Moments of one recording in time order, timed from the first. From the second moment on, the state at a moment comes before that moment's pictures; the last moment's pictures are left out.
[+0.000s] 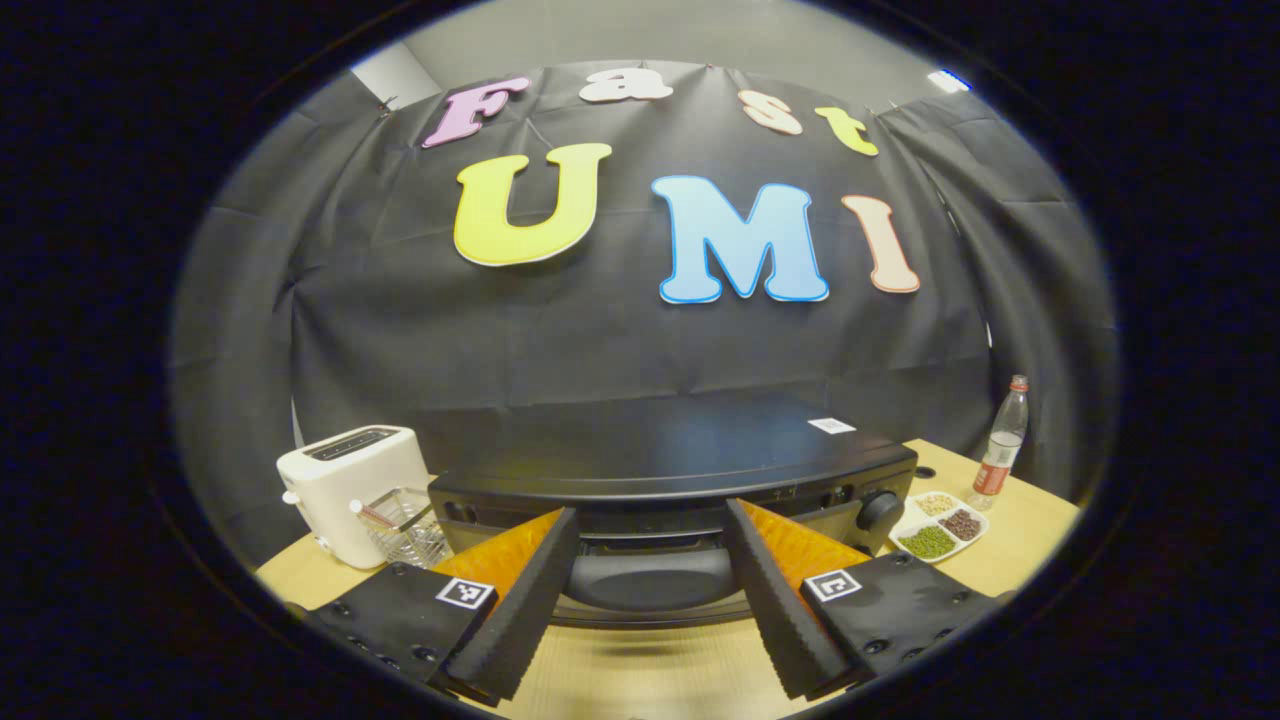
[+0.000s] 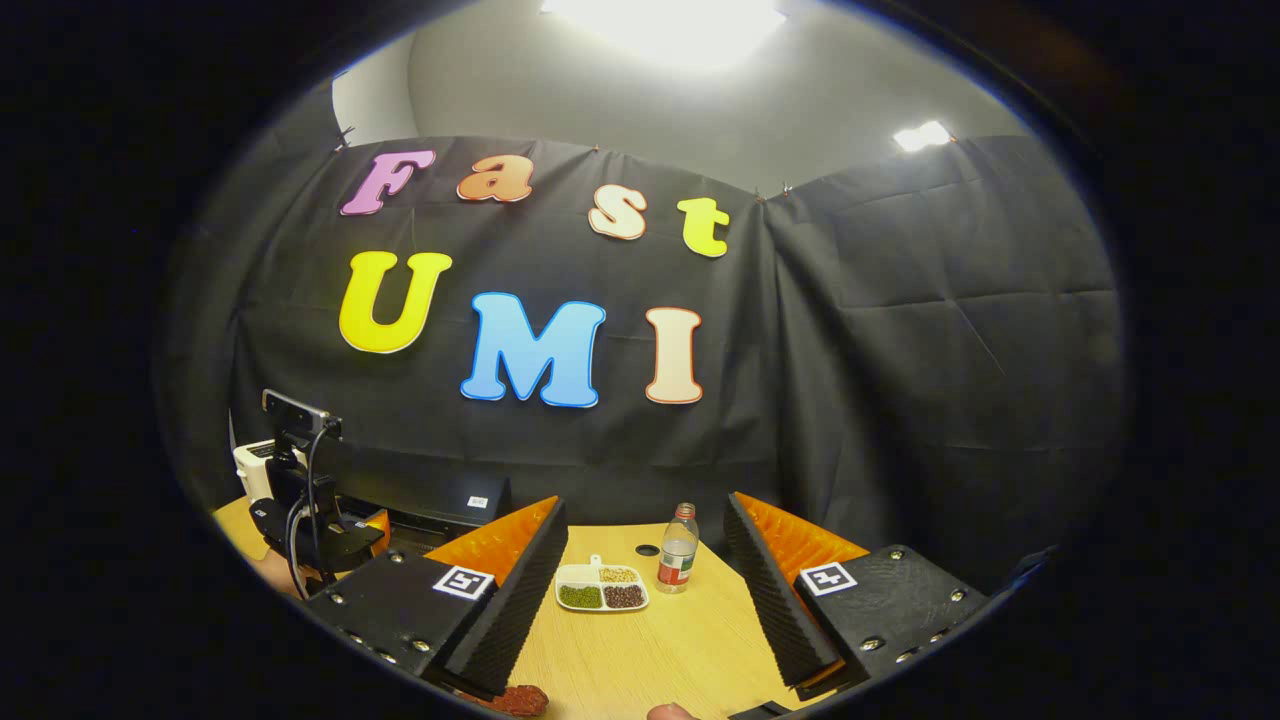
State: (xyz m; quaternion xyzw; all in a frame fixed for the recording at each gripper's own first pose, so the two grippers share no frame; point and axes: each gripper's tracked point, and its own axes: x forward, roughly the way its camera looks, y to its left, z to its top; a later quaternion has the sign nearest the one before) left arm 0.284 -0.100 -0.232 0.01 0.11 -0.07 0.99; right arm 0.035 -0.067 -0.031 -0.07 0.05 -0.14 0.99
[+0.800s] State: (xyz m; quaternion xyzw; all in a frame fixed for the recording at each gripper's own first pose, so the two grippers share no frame) left arm 0.198 -0.097 -0.279 0.03 0.17 -0.06 0.98; right arm 0.023 -0.059 -0.041 -0.07 0.06 -0.08 0.99
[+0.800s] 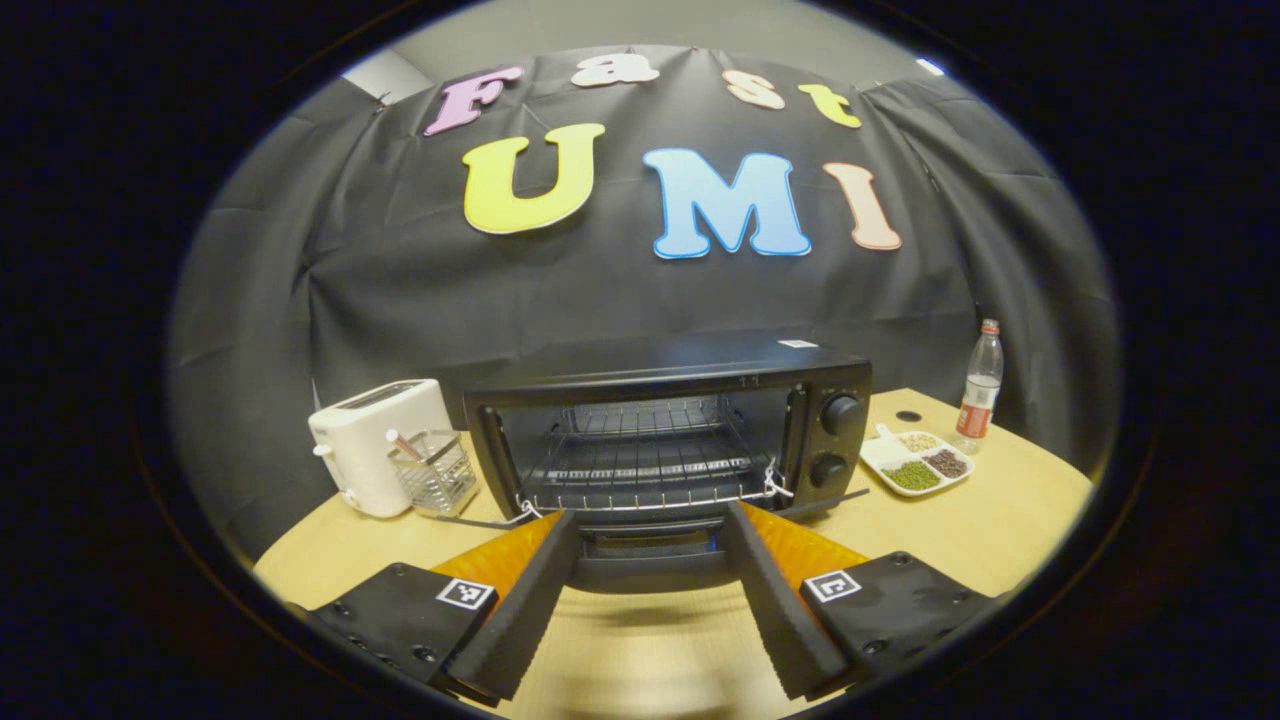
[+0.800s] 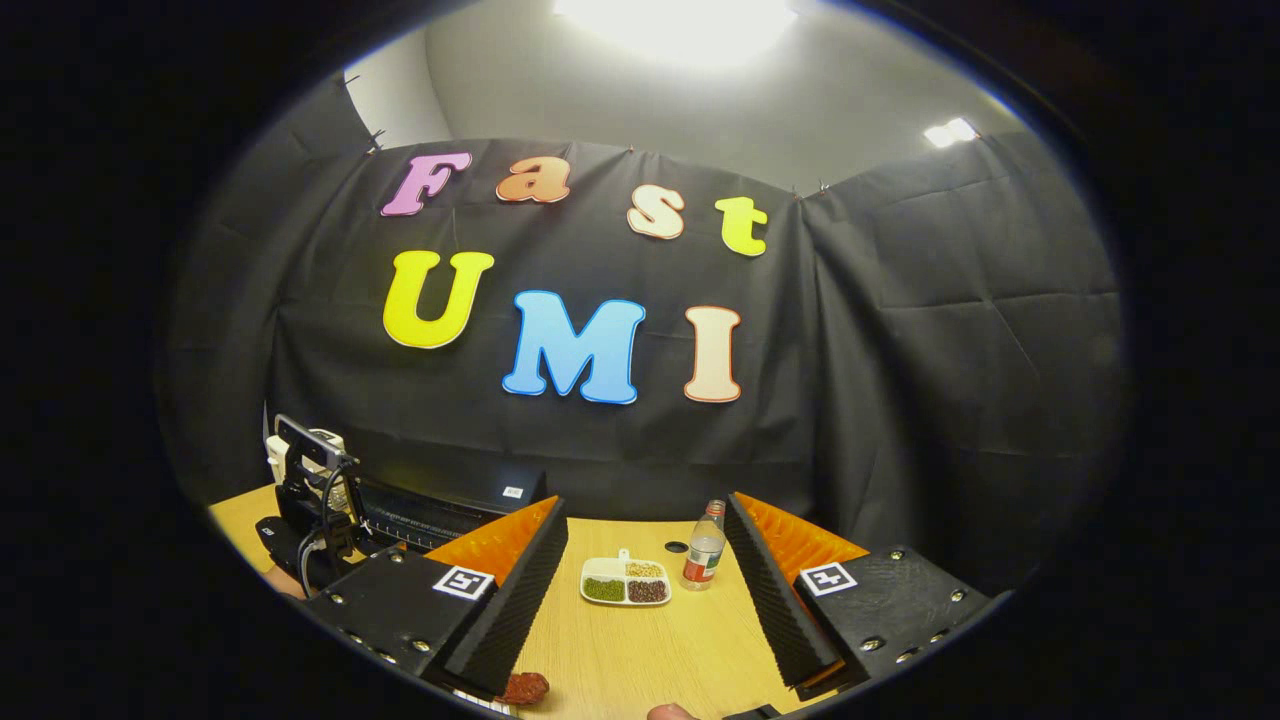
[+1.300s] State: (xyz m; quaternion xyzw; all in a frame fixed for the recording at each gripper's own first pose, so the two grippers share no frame) left arm 0.167 -0.095 -0.312 0.02 0.19 -0.02 0.98; right arm -0.001 -0.067 -0.058 -0.07 0.09 -0.04 0.99
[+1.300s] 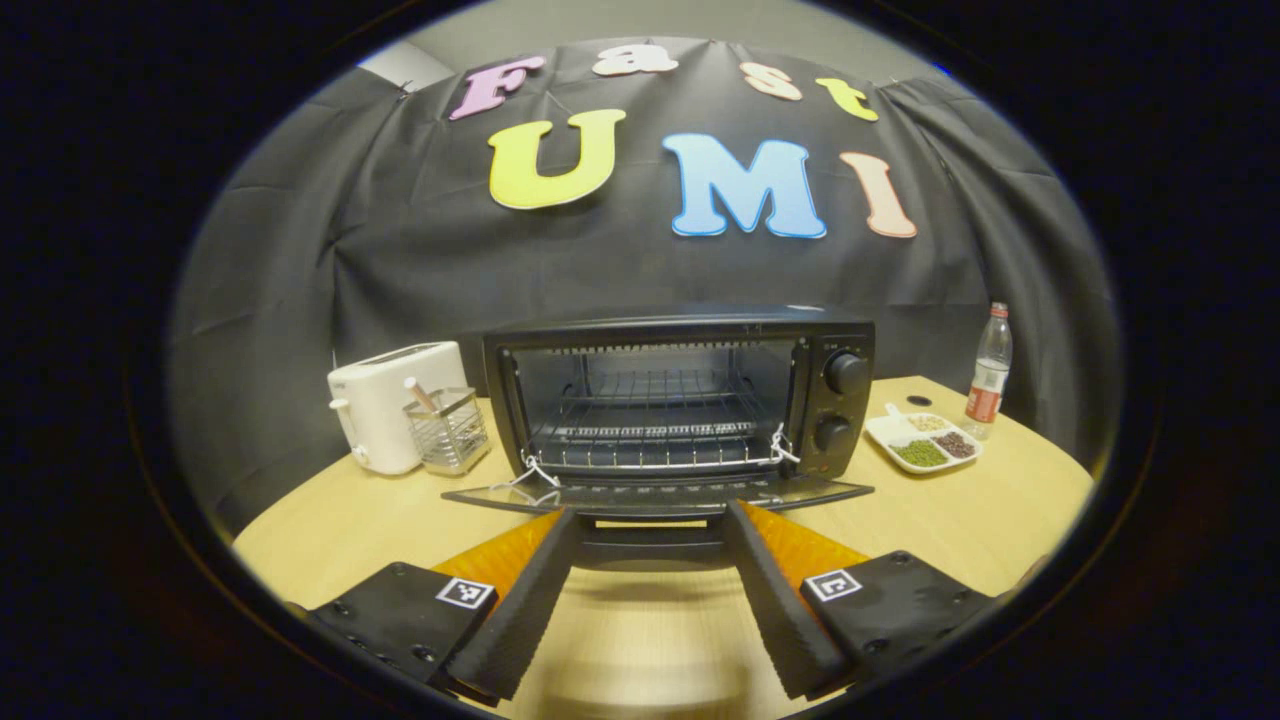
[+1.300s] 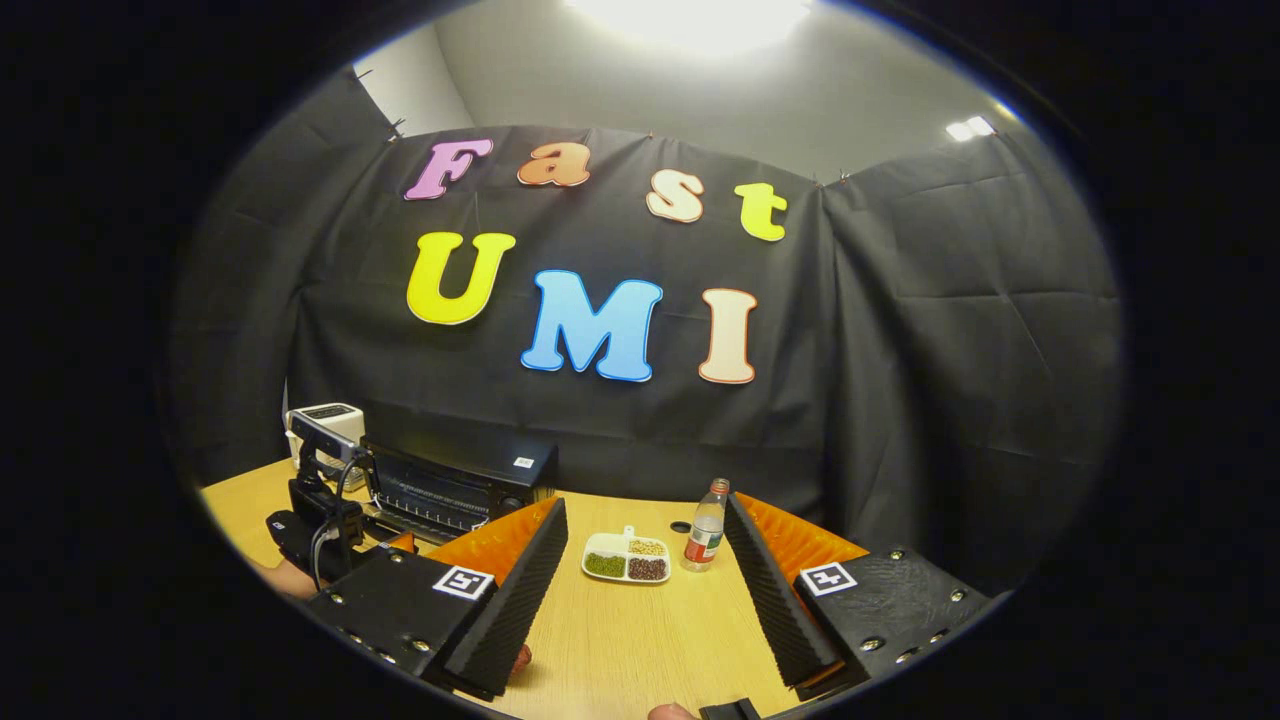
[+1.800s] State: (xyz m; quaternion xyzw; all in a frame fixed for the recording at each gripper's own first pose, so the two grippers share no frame) left arm 0.136 -0.090 -0.333 0.00 0.21 0.00 0.98; right arm -0.026 -0.064 -0.071 -0.06 0.10 0.00 0.99
